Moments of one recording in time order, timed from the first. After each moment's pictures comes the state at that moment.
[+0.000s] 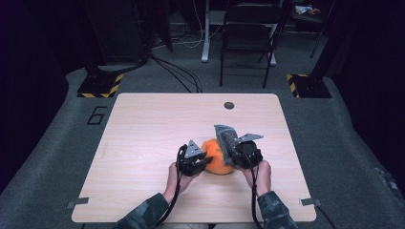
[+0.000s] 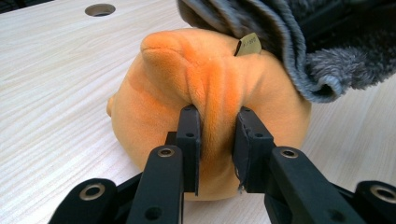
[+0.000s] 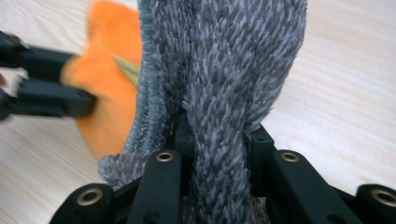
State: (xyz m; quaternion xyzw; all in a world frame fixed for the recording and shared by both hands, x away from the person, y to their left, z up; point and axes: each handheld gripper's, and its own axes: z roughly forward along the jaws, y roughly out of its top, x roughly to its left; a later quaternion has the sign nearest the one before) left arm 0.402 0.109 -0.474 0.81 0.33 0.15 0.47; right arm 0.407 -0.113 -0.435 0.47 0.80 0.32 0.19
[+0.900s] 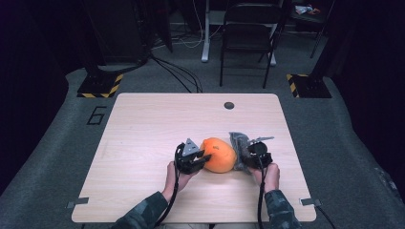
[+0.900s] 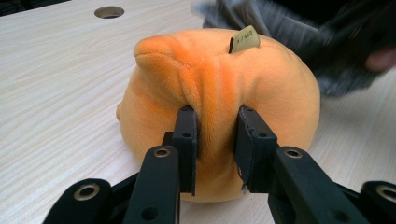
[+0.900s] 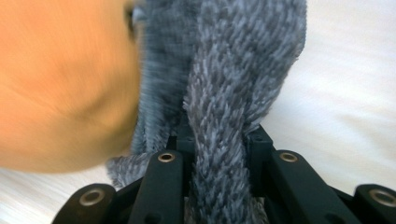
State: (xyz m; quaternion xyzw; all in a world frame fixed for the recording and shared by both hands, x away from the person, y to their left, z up) left arm 0.408 0.115 -0.475 0.80 0.34 0.15 0.48; right arm 0.427 -0.158 -0.468 0.55 0.77 0.29 0.14
